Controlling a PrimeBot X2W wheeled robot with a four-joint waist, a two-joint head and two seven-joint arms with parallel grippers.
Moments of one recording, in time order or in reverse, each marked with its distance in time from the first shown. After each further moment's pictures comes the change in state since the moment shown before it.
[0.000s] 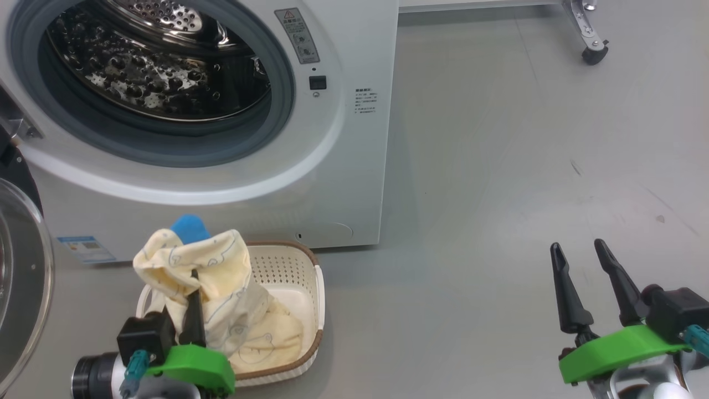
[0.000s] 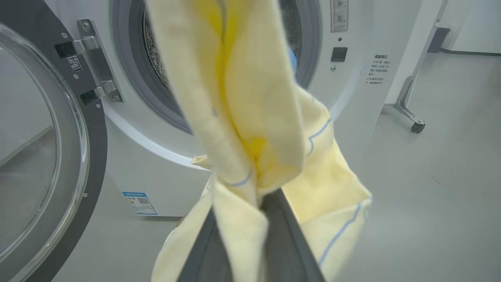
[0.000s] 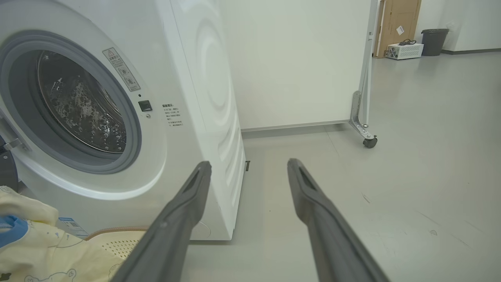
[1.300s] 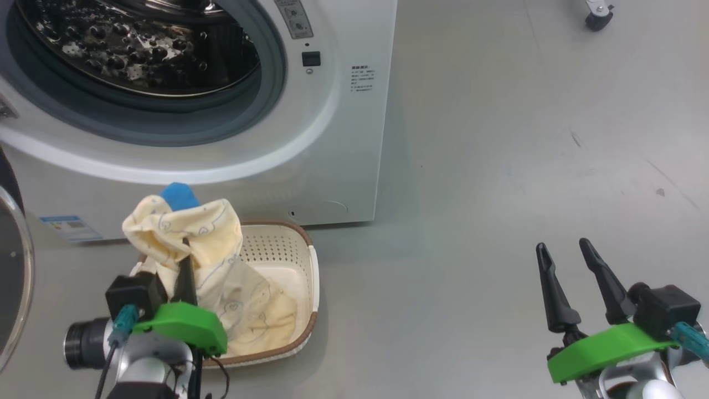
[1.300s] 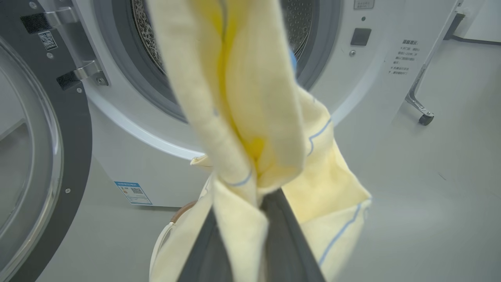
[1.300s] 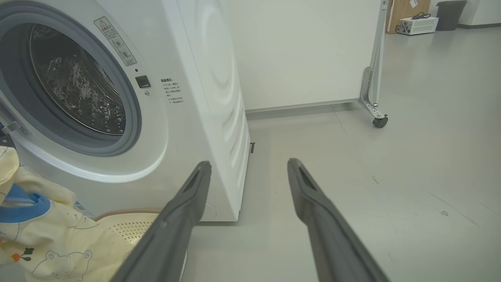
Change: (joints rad) left arm -0.094 0.007 -0.003 0.037 -0.046 0.015 0.055; right arm 0.001 0.000 0.036 0.000 0.011 0.000 0.003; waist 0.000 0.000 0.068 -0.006
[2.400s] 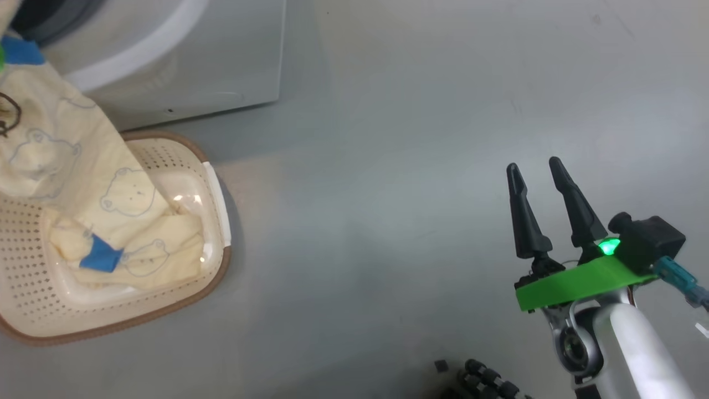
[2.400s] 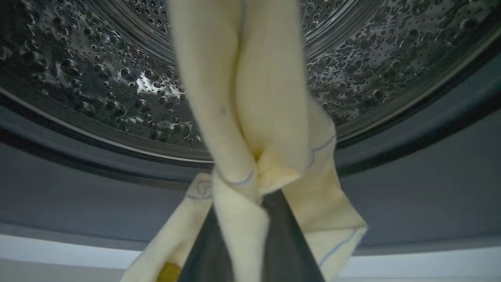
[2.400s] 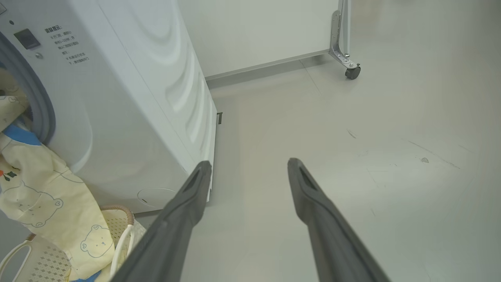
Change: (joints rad) left arm -0.888 0.239 0.102 0.438 -0.127 -0.173 0.412; right arm -0.261 0.000 0.115 0.114 0.116 0.000 -0.124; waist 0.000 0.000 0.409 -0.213
